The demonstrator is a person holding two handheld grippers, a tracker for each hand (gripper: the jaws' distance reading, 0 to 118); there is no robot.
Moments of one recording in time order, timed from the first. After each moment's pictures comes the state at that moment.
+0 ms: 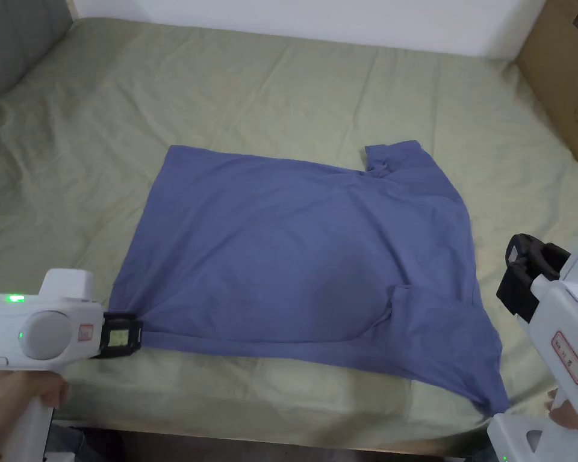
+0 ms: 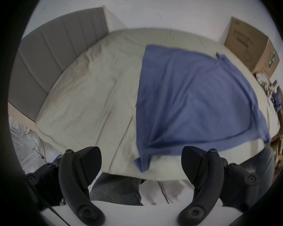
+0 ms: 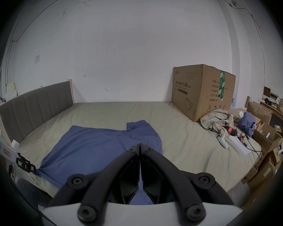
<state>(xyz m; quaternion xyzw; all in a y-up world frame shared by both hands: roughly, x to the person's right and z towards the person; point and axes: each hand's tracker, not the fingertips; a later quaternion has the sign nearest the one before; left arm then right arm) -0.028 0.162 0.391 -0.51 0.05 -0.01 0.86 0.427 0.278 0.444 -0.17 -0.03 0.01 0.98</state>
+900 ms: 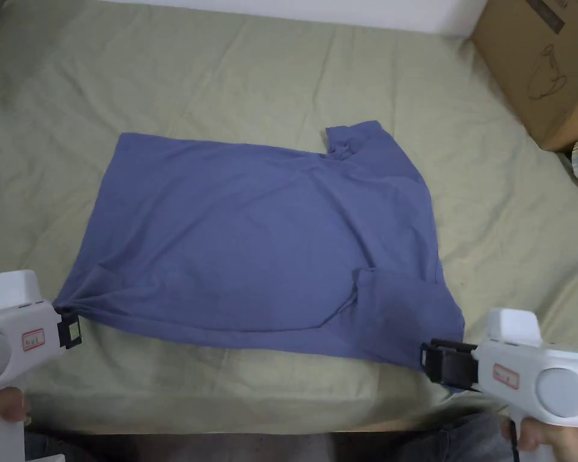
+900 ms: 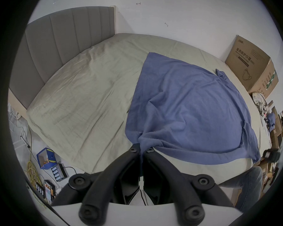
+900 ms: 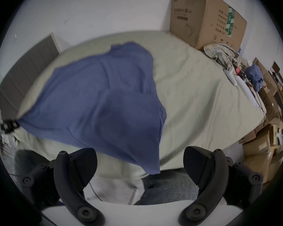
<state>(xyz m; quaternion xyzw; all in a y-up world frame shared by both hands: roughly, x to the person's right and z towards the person) -0.021 0.180 0.397 -0.45 0.06 0.08 0.89 0.491 0.150 0.423 -0.50 -0.03 0.00 0.86</state>
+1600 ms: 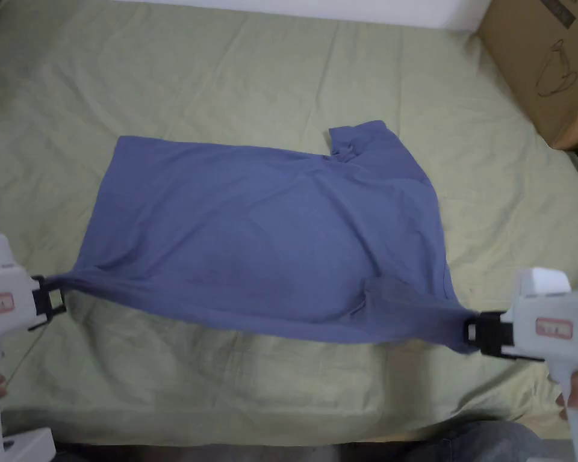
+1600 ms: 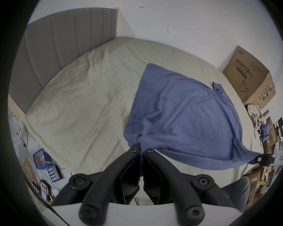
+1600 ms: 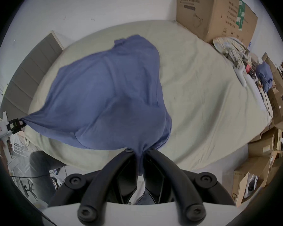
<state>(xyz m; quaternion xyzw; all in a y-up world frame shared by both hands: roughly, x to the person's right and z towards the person) -0.036 0.224 0.356 -0.44 0.05 0.11 0.89 0.498 0.230 0.374 -0.52 0.01 -0.06 0.85</state>
